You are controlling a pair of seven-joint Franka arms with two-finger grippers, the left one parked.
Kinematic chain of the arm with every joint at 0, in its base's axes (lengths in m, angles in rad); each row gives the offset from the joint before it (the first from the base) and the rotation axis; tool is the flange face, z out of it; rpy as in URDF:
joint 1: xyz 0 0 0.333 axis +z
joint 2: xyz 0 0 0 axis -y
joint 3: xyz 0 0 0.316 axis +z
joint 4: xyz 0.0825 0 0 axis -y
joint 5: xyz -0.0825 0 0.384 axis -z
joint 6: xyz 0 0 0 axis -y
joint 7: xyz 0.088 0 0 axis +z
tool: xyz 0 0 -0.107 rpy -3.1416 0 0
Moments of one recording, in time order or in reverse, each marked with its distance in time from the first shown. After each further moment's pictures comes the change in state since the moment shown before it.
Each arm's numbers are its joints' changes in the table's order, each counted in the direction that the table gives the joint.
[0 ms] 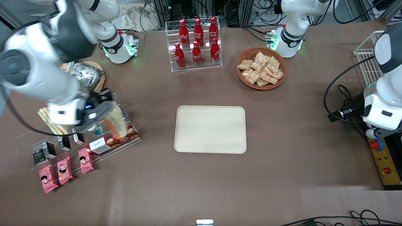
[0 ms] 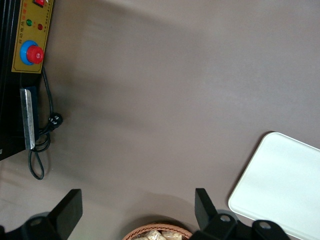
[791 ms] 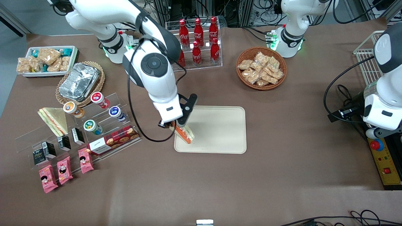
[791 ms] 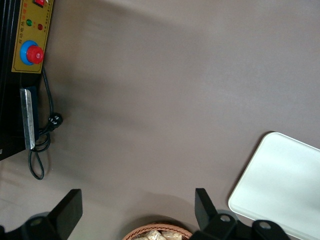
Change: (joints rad) arm 0.282 -0.239 -0.001 -0.005 0.150 0.415 0.139
